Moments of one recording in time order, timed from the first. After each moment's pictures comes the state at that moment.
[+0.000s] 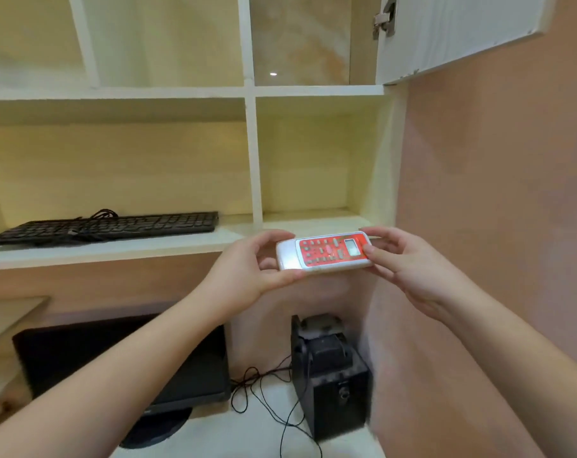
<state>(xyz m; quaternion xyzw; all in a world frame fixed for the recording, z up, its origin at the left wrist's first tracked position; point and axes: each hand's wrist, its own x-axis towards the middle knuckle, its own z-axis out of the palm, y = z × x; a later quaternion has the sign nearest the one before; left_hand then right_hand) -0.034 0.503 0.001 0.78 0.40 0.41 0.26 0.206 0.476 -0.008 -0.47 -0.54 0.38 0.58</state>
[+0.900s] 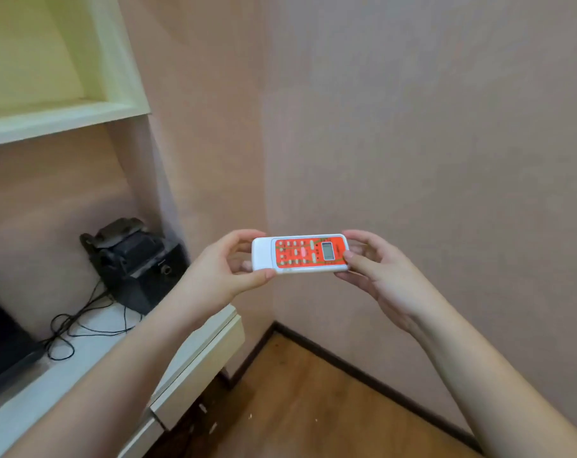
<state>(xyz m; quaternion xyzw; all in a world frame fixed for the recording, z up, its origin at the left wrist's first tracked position) 0.025 0.330 -0.138 0.84 0.14 0.16 0.50 0.151 0.125 -0.145 -0.63 -0.19 0.23 0.72</state>
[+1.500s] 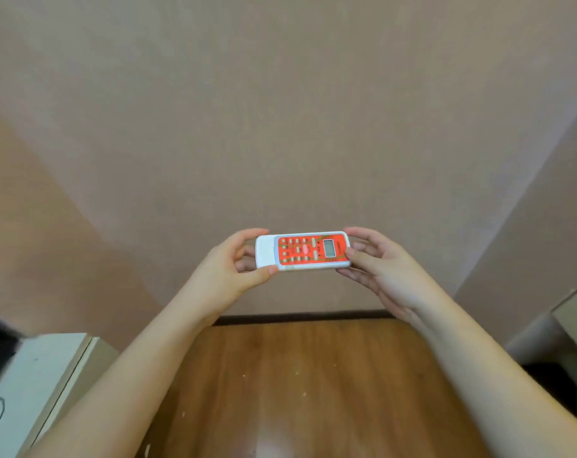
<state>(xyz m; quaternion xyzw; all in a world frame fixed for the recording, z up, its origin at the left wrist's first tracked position) 0.084 0.050 -0.187 0.81 -0.08 -0.05 0.57 0.081 -0.192 -0.206 -0.61 0.04 0.07 0.79</state>
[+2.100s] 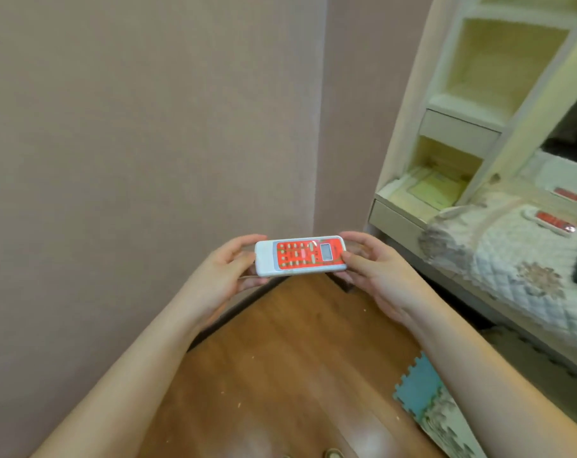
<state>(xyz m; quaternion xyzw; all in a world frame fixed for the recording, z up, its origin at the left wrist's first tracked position) 0.141 -0.143 -0.235 0.68 -0.19 -0.36 0.61 -0.015 -0.325 -0.247 -0.59 0.30 -0.15 0.73</state>
